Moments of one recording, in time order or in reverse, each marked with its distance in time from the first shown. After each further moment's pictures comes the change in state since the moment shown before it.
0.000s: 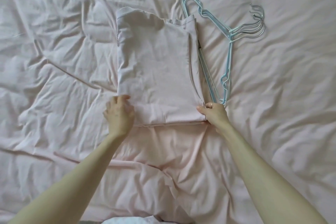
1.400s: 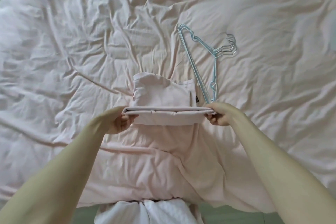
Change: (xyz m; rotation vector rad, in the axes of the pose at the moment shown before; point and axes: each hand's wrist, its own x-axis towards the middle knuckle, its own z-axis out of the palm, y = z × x) left_hand -0.001 -0.021 -0.133 -0.958 -0.888 -0.836; right_hand -0.113 -0.065 -0.044 0.226 -0.292 0.360
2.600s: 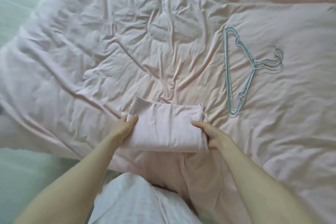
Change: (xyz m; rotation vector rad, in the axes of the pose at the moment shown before) left_hand 0.007 -0.148 -0.024 0.052 0.446 0.377; right_hand 0.026 0.065 0.068 -0.074 -0.240 0.075
